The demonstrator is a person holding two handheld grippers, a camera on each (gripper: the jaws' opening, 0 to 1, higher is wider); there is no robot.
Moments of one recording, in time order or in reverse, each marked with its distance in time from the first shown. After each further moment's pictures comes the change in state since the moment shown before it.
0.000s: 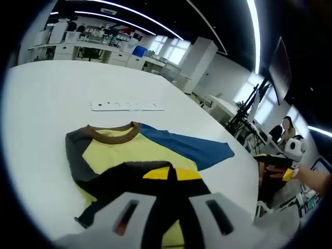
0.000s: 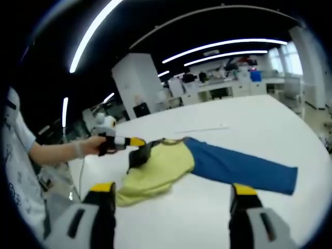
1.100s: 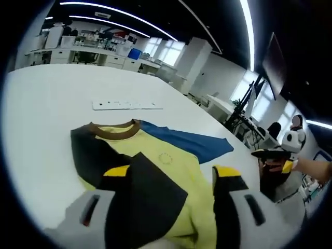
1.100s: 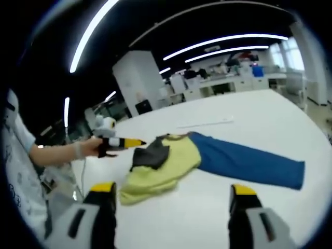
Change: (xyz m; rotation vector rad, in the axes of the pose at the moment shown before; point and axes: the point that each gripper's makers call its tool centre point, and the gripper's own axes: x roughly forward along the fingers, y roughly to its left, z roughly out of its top) left arm -0.024 0.015 -0.010 0.038 -0.031 -0.013; right arm 0.011 0.007 -0.010 0.011 0.034 0.027
